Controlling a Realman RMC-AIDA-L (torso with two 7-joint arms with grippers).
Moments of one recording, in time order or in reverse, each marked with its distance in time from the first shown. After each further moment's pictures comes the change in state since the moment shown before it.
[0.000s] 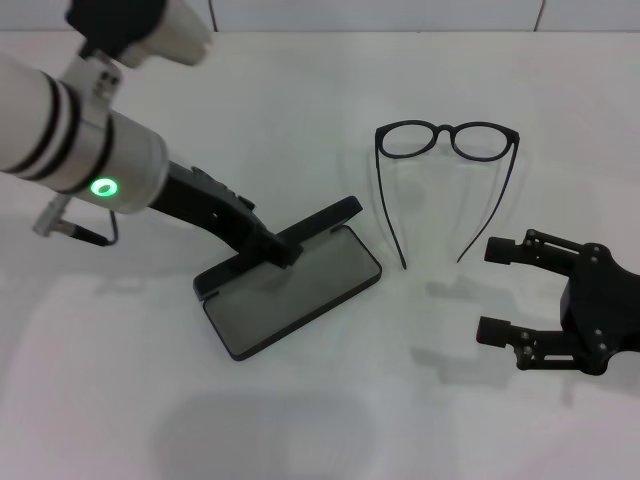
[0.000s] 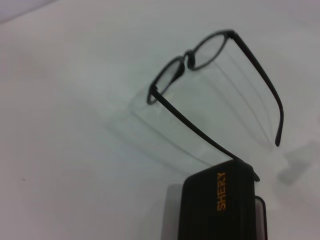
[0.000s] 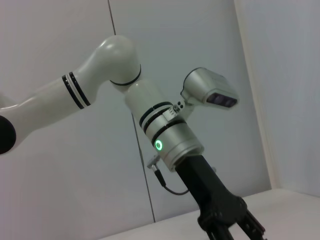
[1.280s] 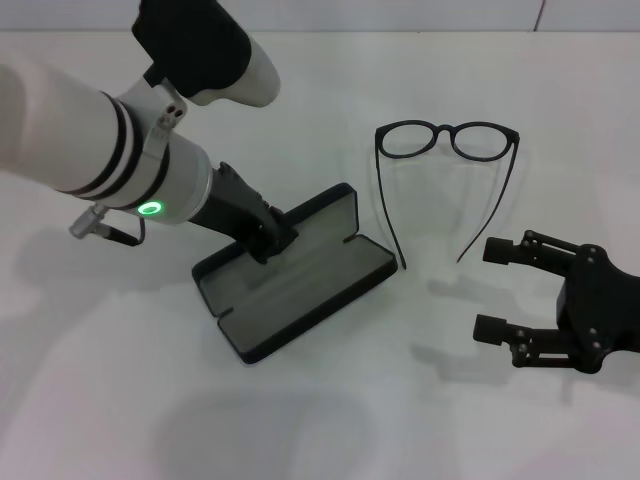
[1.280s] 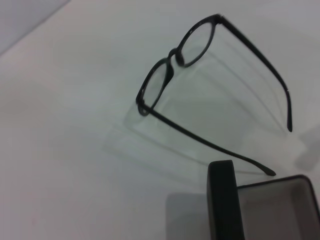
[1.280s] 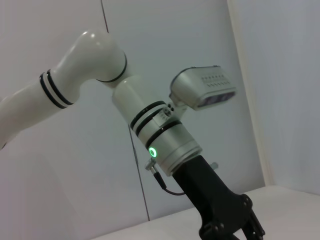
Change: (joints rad) left arm 0.041 0.000 0.223 0.098 0.129 -0.127 -0.010; right arm 0.008 0.000 0.002 0.032 0.001 0.018 -0.015
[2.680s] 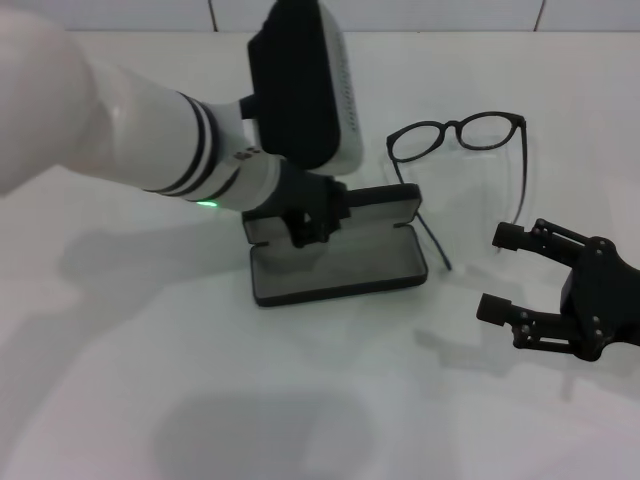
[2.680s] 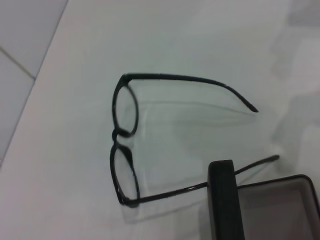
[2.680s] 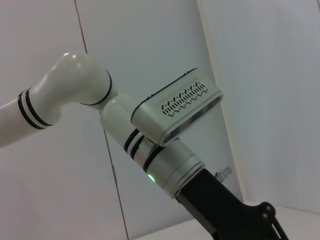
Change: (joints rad) left arm -0.054 -0.002 0.150 -0.088 0.011 -0.232 0.423; right arm 0.002 0.002 0.026 0.095 0.054 0.012 -0.065
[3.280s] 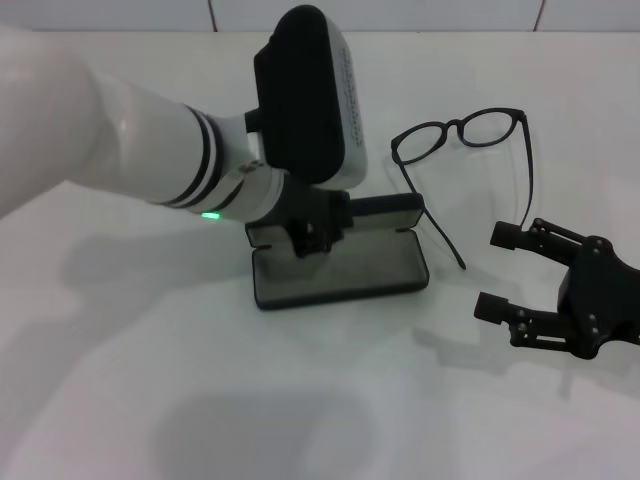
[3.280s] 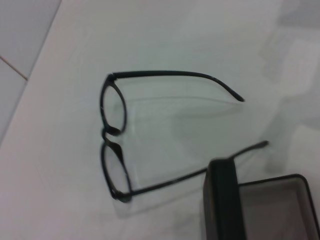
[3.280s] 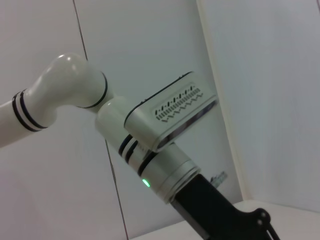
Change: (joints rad) left arm 0.024 0.000 0.025 0.007 0.003 -0.012 -0.005; right arm 0.008 0.000 -0.001 0.009 0.000 0.007 -0.001
